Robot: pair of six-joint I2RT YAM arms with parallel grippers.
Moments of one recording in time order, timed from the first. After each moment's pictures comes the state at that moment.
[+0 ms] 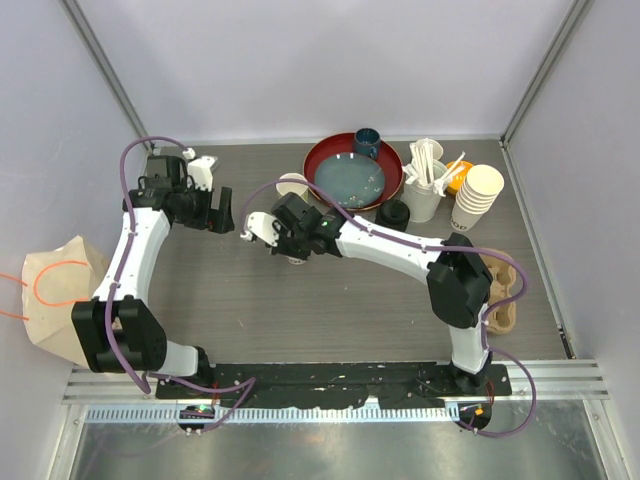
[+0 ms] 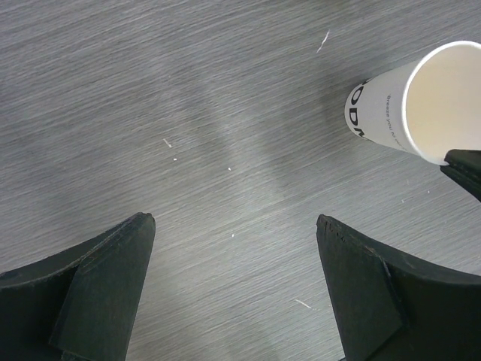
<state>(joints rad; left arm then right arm) 0.04 1.41 1.26 -0.80 0.36 0.22 0.97 1.93 1.61 -0.53 -0.01 -0.52</state>
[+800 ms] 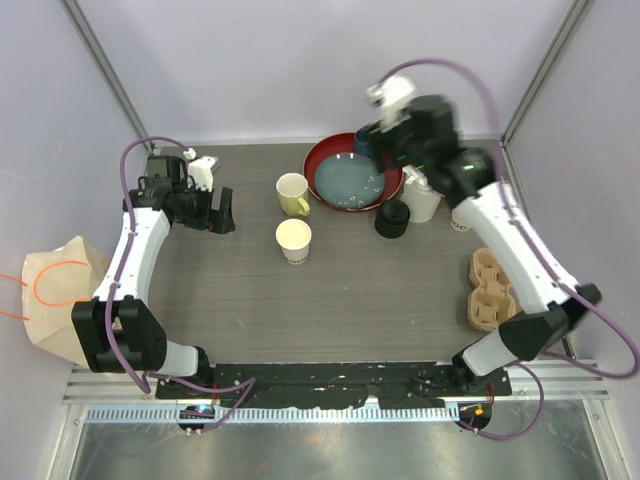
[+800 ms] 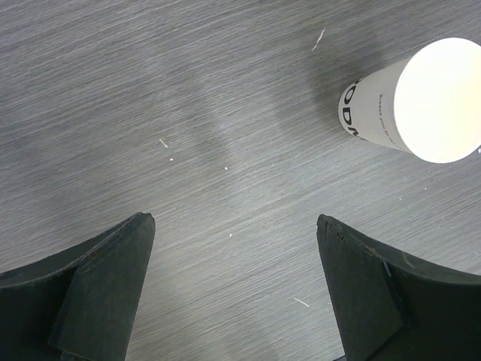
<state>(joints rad) 0.04 1.41 1.26 -0.80 0.37 0.23 0.63 1.55 1.79 -0.67 0.14 -0.25</state>
